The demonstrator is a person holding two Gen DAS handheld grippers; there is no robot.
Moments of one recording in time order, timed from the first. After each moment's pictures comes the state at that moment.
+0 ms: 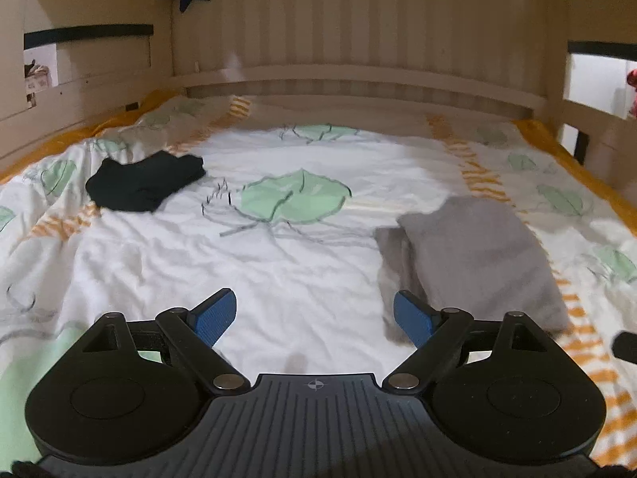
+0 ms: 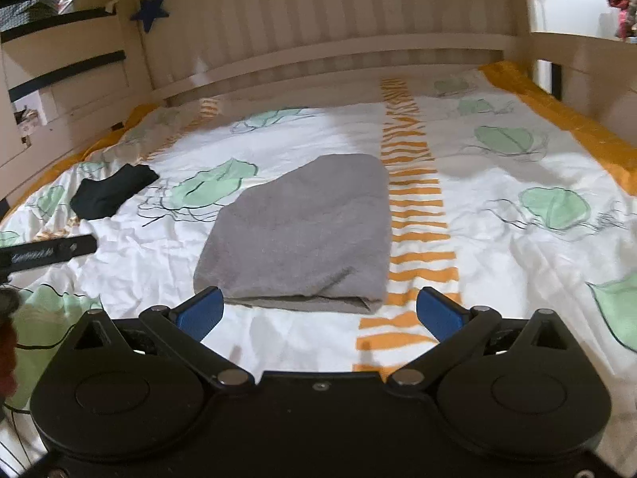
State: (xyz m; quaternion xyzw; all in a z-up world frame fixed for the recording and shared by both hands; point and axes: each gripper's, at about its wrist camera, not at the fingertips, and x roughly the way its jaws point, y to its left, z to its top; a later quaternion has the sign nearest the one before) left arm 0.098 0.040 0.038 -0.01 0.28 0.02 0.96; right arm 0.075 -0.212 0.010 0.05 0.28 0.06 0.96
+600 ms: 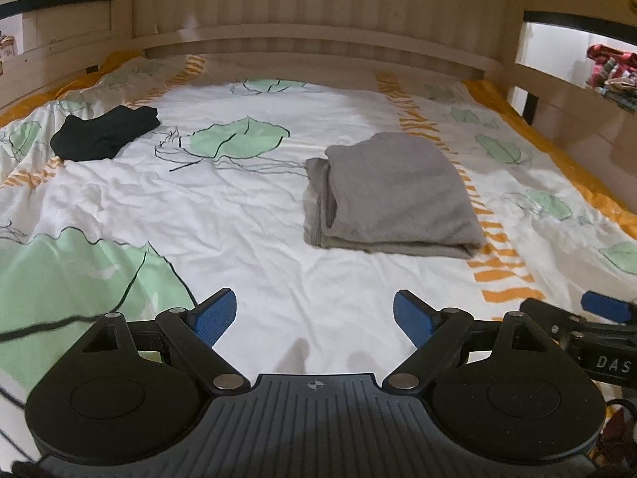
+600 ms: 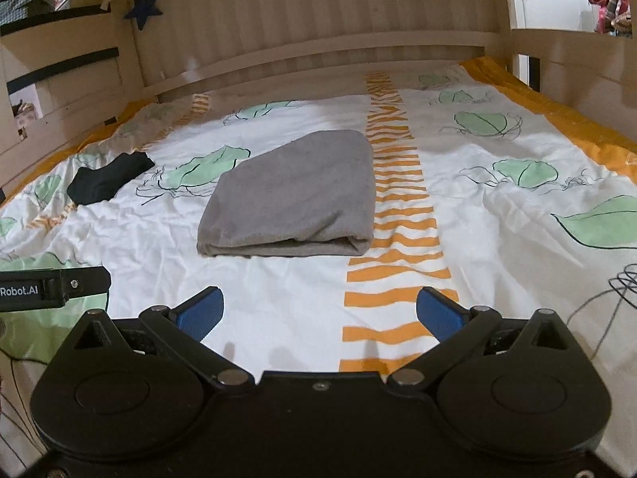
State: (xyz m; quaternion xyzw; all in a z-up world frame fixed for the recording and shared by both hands) left arm 0.031 0.003 0.023 -0.02 0.34 -0.04 0.94; right arm 0.016 -0.208 -0.011 0.05 0.28 0.04 0.96
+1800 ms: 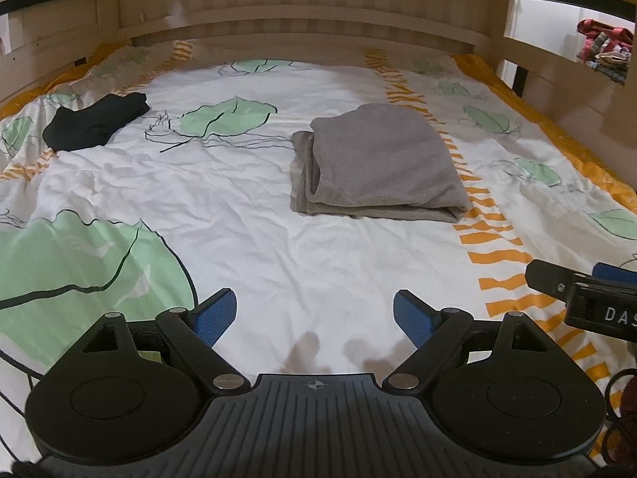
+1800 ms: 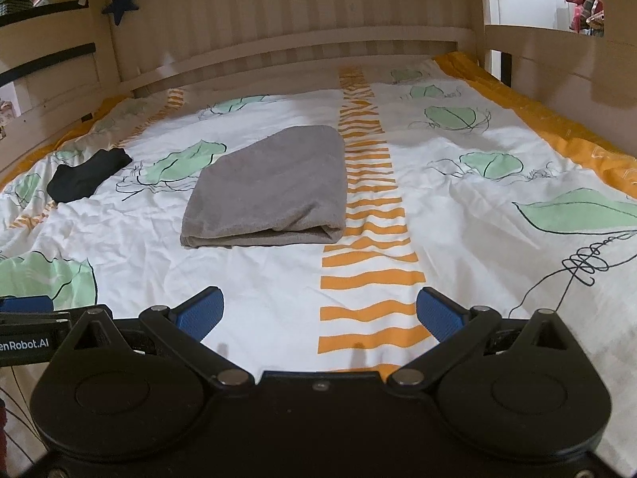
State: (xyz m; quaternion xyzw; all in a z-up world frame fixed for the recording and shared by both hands) left arm 0.017 -0.010 0.019 0.00 0.37 -0.05 0.93; right arm -0.001 -0.209 0.000 0.05 0.30 -0.01 0.95
